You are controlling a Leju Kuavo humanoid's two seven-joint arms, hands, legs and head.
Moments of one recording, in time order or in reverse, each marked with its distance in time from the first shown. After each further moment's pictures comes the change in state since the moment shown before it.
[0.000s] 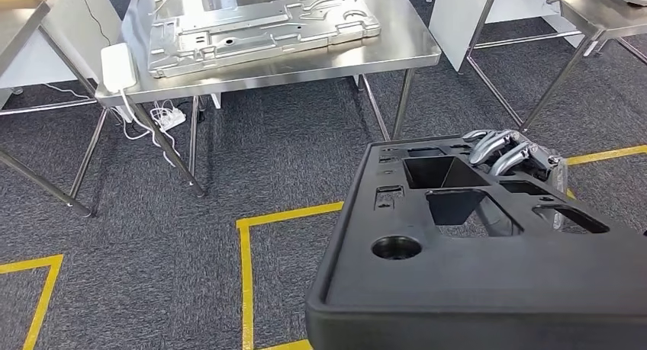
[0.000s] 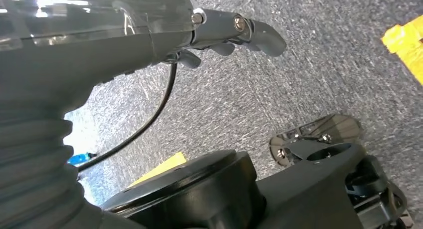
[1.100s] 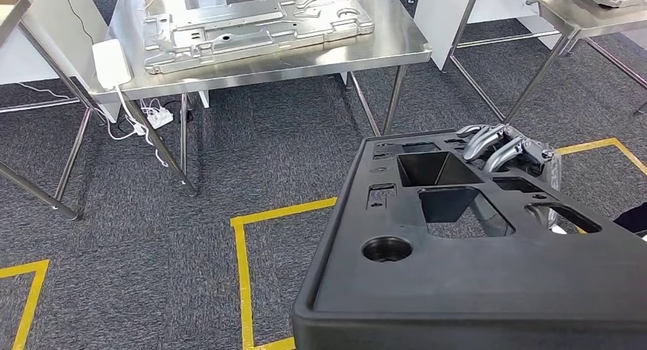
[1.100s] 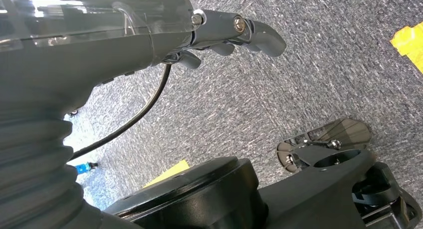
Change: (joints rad) left arm -0.003 -0.004 0.000 0.000 0.006 0.001 0.007; right arm -0.018 -0.009 0.006 0.002 0.000 0.000 0.000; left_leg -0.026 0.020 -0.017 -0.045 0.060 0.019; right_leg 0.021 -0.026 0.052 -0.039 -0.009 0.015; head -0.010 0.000
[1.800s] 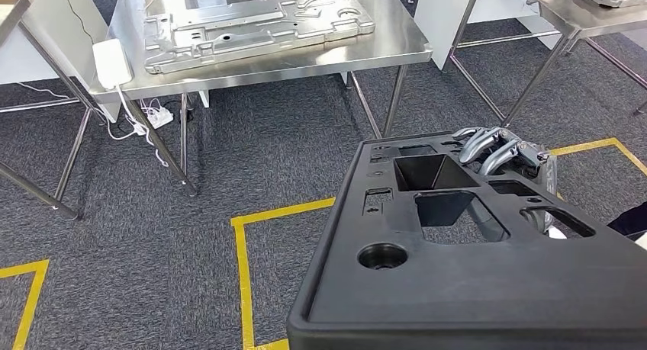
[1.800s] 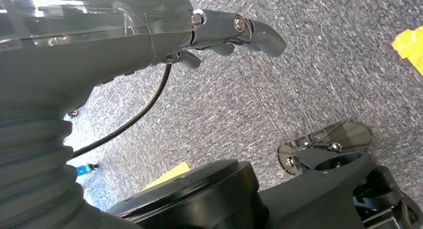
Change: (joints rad) left arm 0.000 0.000 -0.003 0.000 0.003 0.019 0.003; right arm 0.004 -0.003 0.013 0.000 0.000 0.000 -0.003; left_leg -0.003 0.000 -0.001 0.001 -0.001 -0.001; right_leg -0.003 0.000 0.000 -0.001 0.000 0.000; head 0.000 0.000
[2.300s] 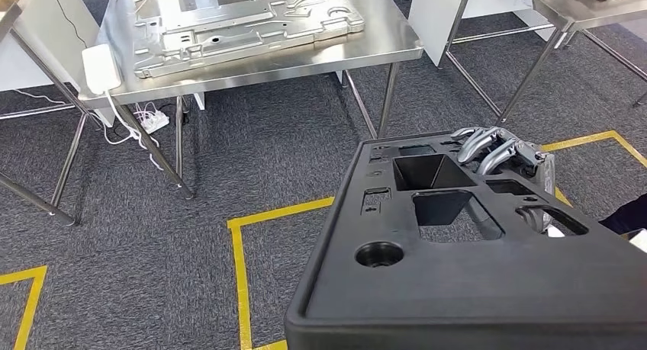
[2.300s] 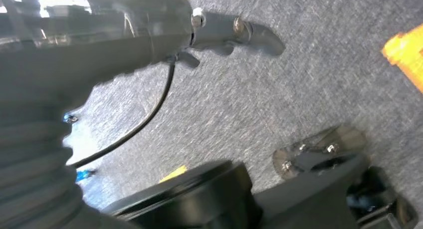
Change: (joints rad) left arm -0.001 0.001 -0.011 0.000 -0.006 0.028 0.001; right arm 0.008 -0.010 0.001 0.000 0.003 -0.004 0.000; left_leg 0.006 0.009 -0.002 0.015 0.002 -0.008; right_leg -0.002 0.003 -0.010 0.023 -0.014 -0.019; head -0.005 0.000
